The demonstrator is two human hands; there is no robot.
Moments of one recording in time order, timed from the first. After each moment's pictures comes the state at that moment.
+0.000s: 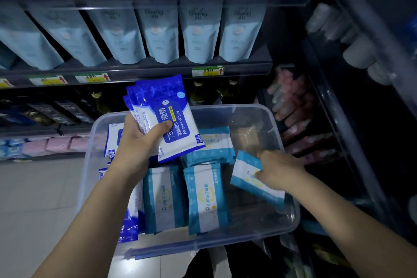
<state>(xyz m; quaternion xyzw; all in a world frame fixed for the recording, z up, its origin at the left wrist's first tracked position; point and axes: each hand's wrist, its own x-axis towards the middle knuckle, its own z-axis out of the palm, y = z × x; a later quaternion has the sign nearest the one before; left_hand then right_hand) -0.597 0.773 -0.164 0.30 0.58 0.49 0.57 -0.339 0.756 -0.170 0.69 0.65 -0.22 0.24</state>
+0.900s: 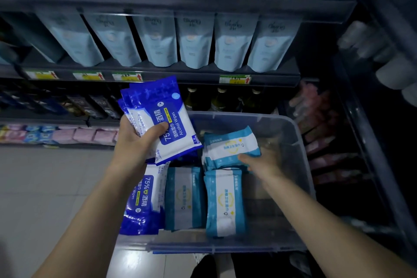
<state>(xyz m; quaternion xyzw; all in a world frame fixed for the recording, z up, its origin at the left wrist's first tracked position) -0.643 0.755 -0.153 0.25 0.60 0.55 0.53 -0.398 0.778 -0.237 0.76 0.35 -0.49 -0.25</state>
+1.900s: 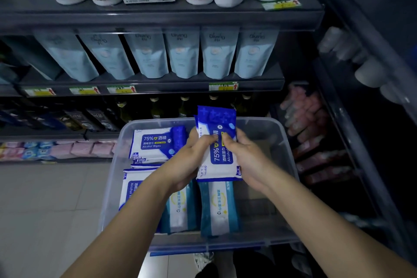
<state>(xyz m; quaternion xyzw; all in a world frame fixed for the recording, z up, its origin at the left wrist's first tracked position) -0.557 0.755 -0.142 0.33 0.50 0.35 0.72 -0.422 0.761 -0.144 0.54 0.32 -0.70 -0.34</state>
